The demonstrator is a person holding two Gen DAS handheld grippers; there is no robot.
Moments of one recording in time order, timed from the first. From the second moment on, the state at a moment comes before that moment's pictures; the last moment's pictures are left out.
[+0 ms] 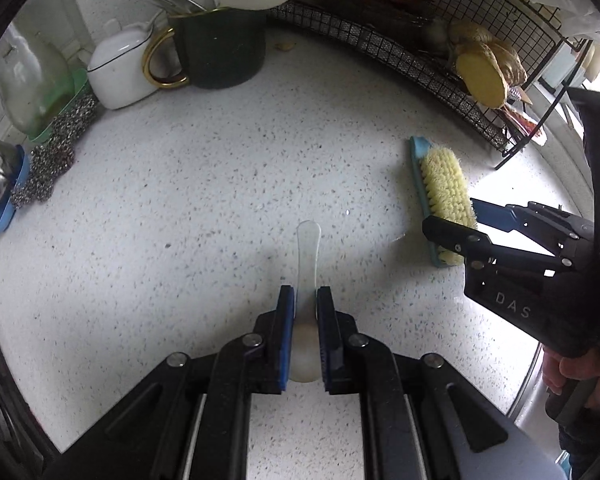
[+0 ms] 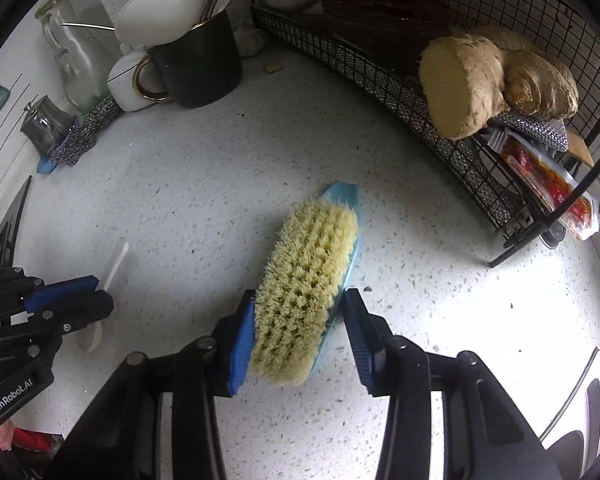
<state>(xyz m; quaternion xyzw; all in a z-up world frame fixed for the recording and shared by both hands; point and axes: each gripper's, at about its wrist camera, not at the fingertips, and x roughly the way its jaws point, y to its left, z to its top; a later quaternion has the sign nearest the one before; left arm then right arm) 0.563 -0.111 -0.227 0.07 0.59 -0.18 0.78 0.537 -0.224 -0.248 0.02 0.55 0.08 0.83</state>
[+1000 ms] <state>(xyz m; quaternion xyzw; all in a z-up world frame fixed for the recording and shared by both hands) 0.350 -0.011 -0.128 0.06 0.52 -0.16 0.84 0.321 -0.165 -0.137 -0.01 0.49 0.10 0.87</state>
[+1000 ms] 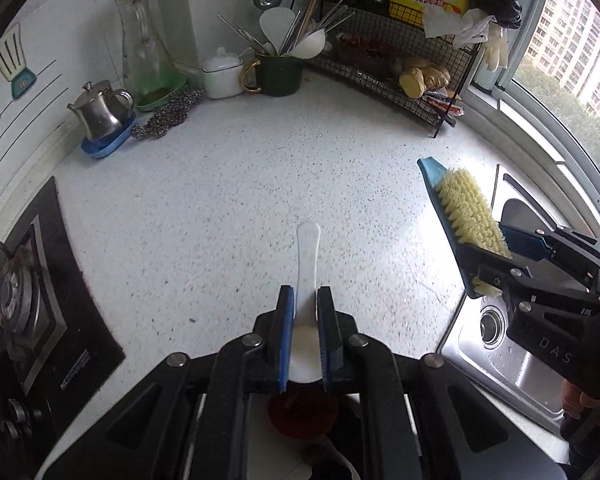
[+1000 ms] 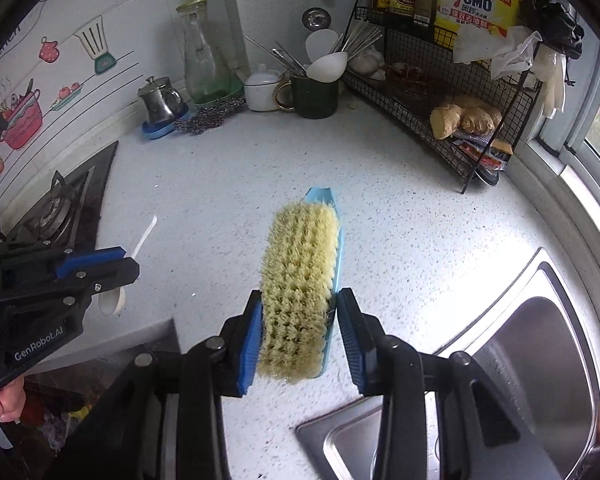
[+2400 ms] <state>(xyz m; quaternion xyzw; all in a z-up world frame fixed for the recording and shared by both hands) 0.129 0.107 -0.295 -0.01 0.61 -0.10 0.78 0.129 -0.046 -0.271 -0.04 0.56 0.14 0.81</state>
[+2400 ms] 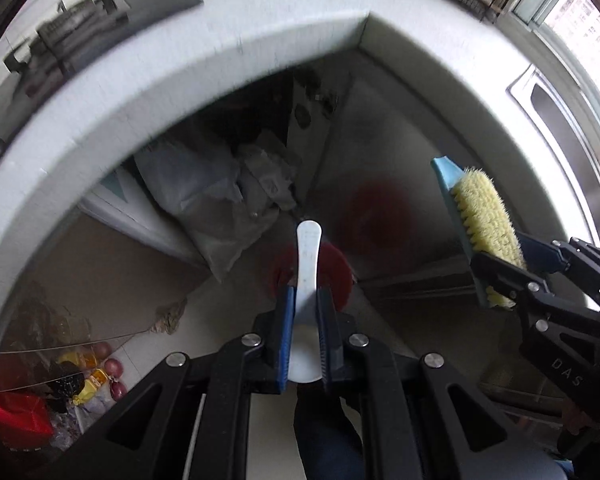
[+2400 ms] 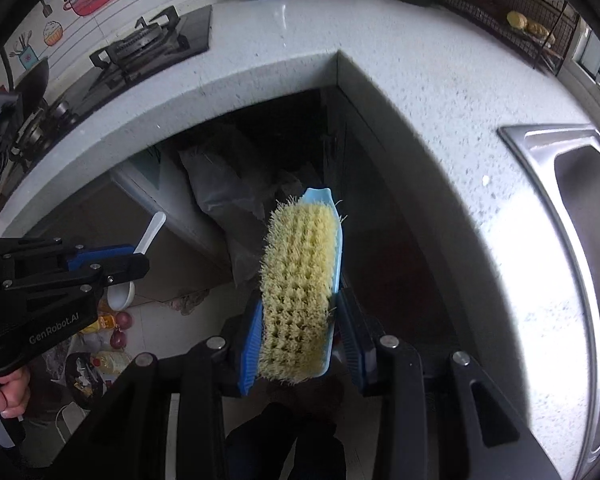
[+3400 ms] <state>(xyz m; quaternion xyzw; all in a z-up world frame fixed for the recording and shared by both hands) 0.149 0.075 -0.482 0.02 0.66 -0.15 0.74 0.124 -0.073 -0.422 0.01 0.61 0.08 0.79</state>
